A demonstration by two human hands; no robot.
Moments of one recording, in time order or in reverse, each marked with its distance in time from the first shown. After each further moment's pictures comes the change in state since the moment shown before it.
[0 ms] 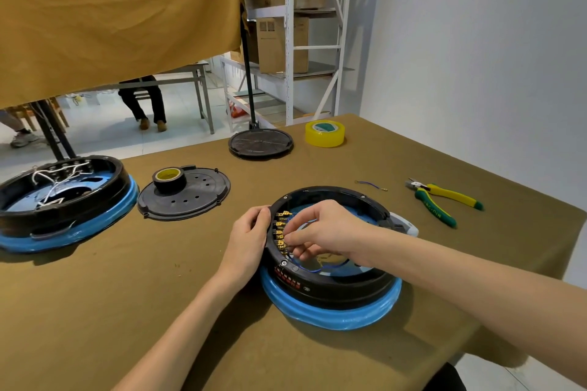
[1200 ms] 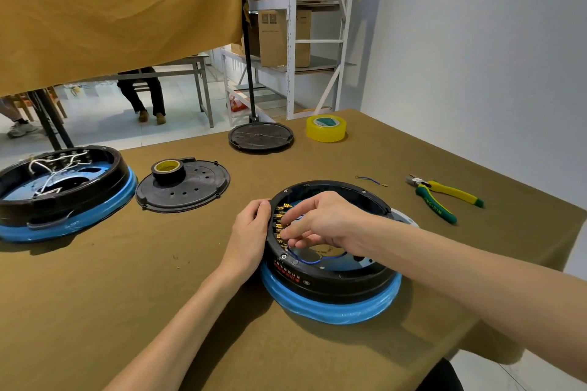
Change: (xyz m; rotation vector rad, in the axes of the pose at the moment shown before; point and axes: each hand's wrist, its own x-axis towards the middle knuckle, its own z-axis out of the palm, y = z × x) left_hand 0.000 0.002 0.005 0.018 0.022 -0.019; right_hand 0.004 -0.011 0.004 0.129 0.018 0.106
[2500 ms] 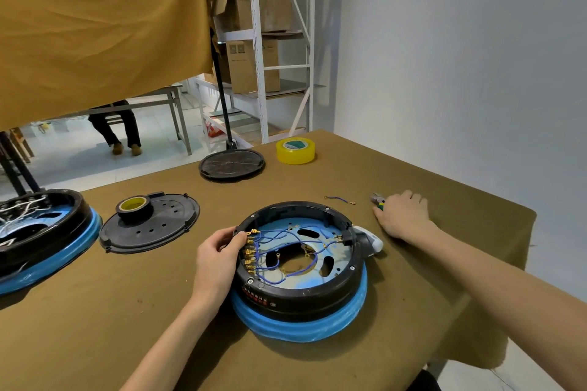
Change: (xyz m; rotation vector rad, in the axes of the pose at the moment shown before) left_hand 0.009 0.001 0.011 -0.130 0.122 -0.083; right_hand 0.054 0.084 -0.214 -1.322 0.860 0.275
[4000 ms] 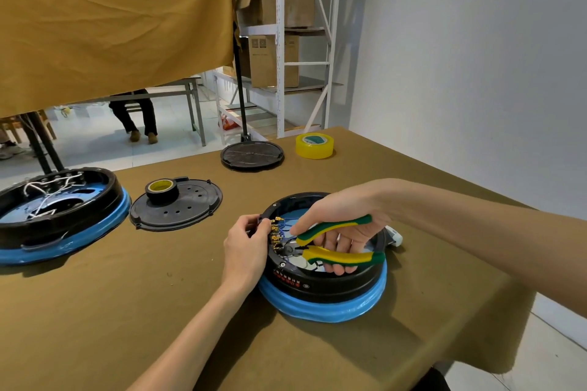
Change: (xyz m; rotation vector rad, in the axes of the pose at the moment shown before) left_hand -0.002 -0.011 0.002 0.179 0.085 0.074; right_hand -0.129 -0.114 -0.152 0.533 -1.189 -0.380
